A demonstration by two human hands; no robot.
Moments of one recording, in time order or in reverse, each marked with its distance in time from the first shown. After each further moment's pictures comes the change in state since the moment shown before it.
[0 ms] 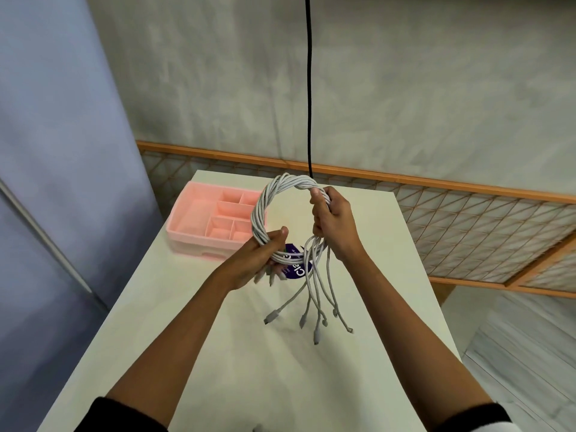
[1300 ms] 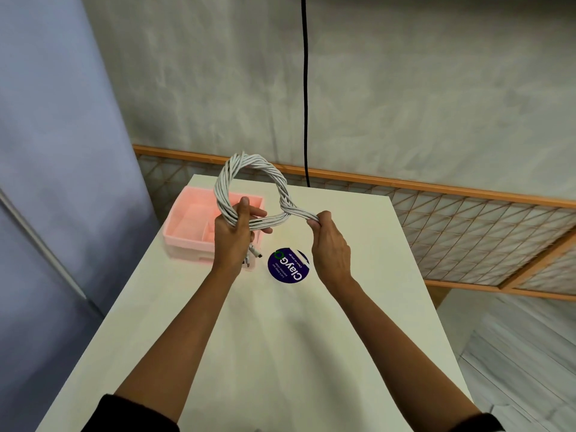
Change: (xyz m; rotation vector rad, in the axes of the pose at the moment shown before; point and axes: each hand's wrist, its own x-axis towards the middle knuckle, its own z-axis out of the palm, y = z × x) left_hand 0.020 0.008 -0.012 -0.169 0.762 0.264; right_hand -0.020 0.044 0.006 -0.841 0.181 -0.067
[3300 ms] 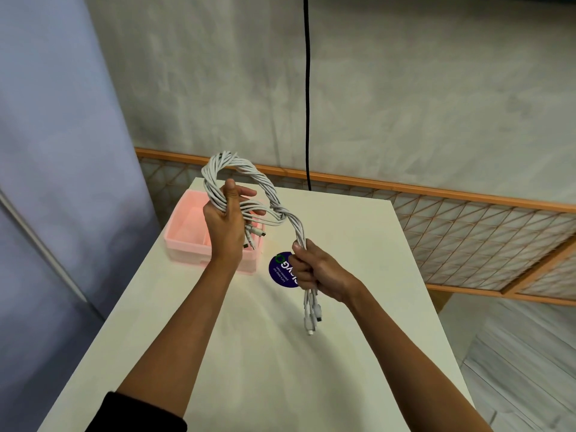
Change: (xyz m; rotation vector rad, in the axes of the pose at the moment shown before) left_hand 0.008 0.035 0.008 -0.162 0.193 0.139; right_hand -0.009 0.004 -0.009 1.066 -0.873 0.252
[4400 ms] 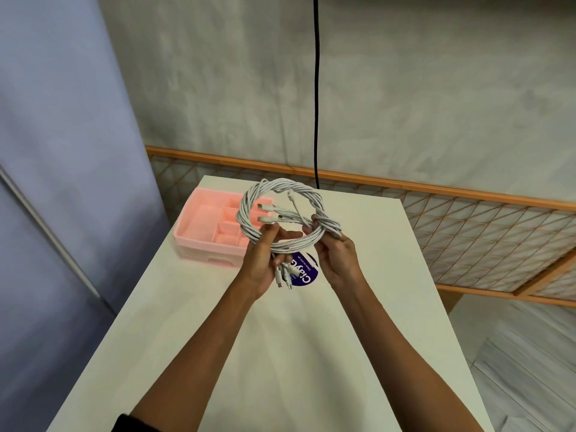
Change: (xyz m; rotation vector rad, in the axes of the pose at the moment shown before) left_hand -0.033 -0.040 -0.007 -0.262 -0.379 -0.615; right_hand 0.016 -0.013 0.011 0.536 0.512 -0.315
